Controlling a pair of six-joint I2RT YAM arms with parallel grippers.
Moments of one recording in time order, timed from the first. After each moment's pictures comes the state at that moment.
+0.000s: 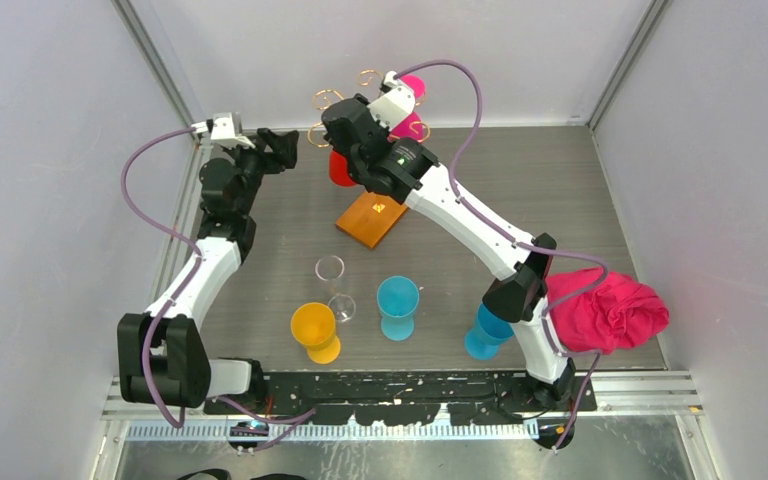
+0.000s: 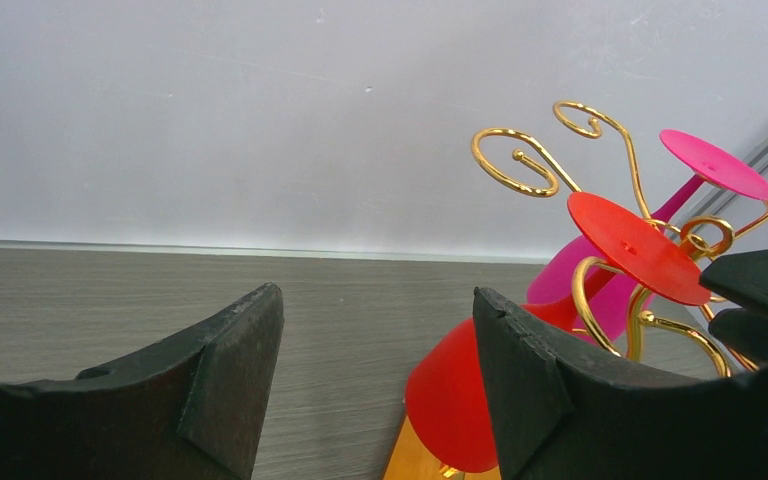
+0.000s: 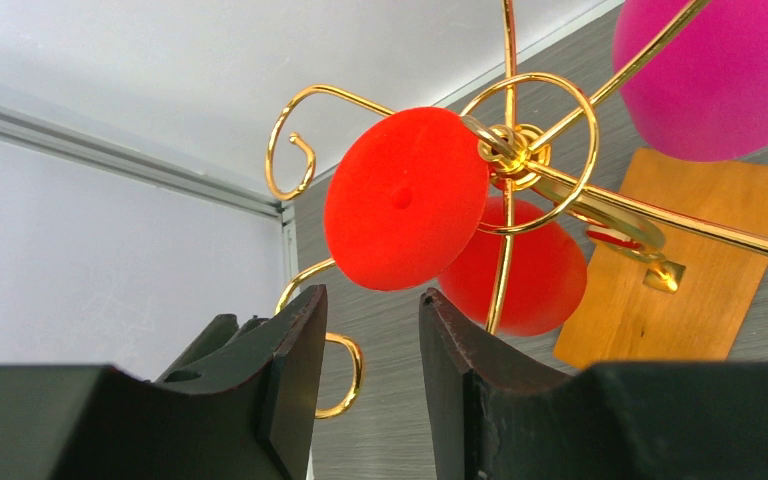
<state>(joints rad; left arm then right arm) -0.09 1.30 0.90 0.58 0.14 -0.35 0.93 2.11 2.44 -0.74 0.76 1.05</state>
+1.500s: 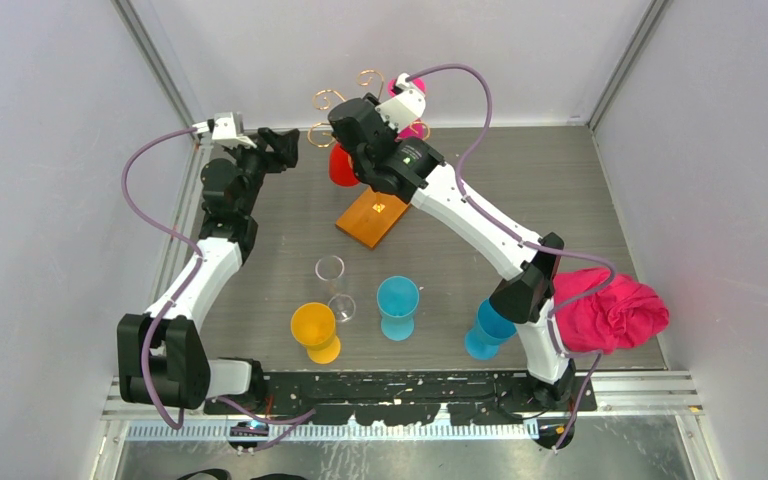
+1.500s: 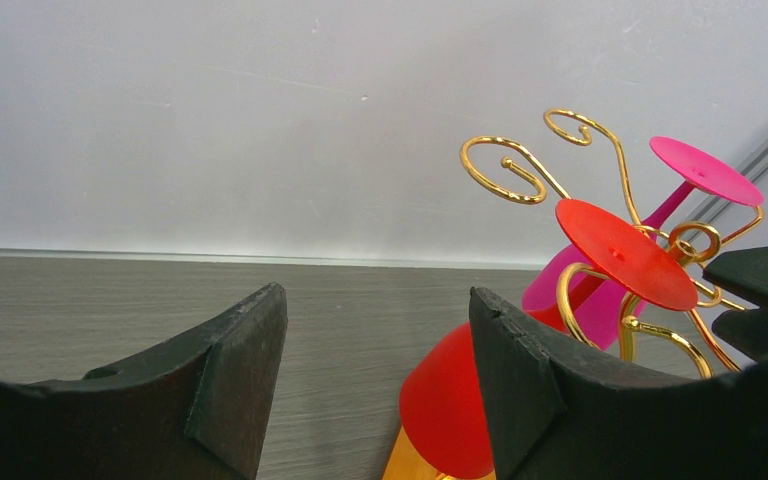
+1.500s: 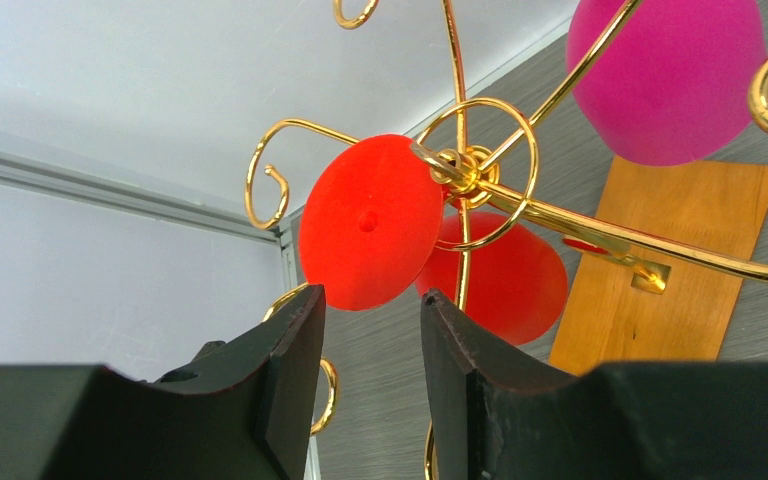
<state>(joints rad) -0.11 1.30 0.90 0.59 0.12 -0.34 0.91 2.07 2.36 -0.73 0.79 1.12</state>
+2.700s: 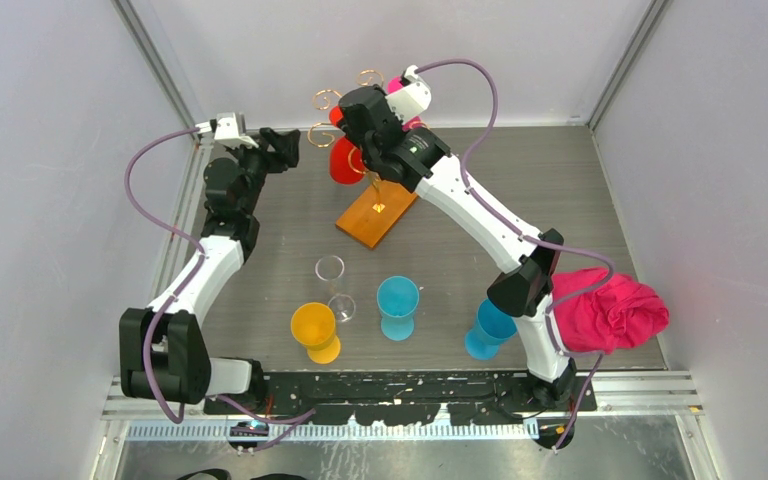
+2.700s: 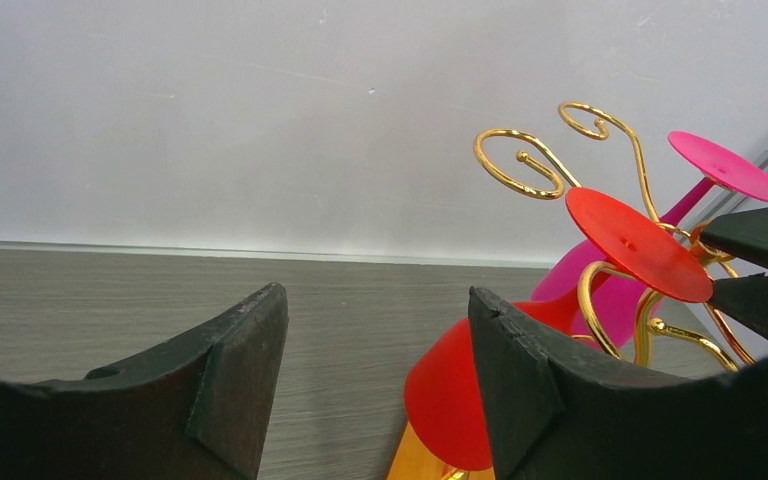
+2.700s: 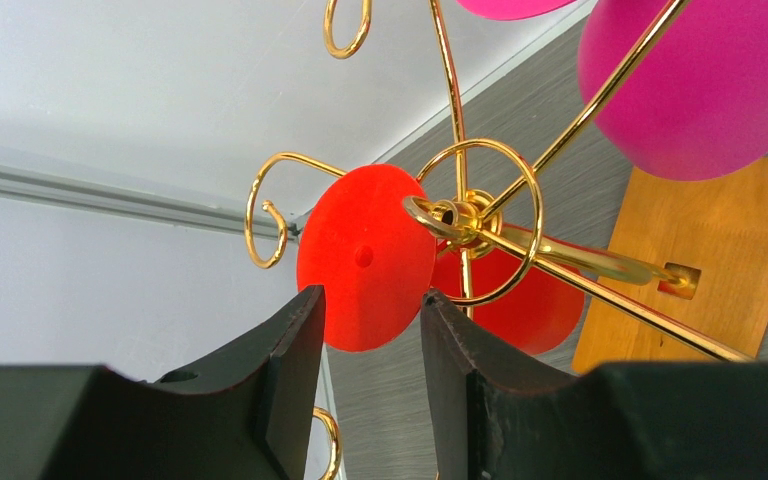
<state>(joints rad) -0.11 1.32 0.90 0.60 0.11 -0.34 0.85 2.10 2.41 -0.73 0.70 1.15</state>
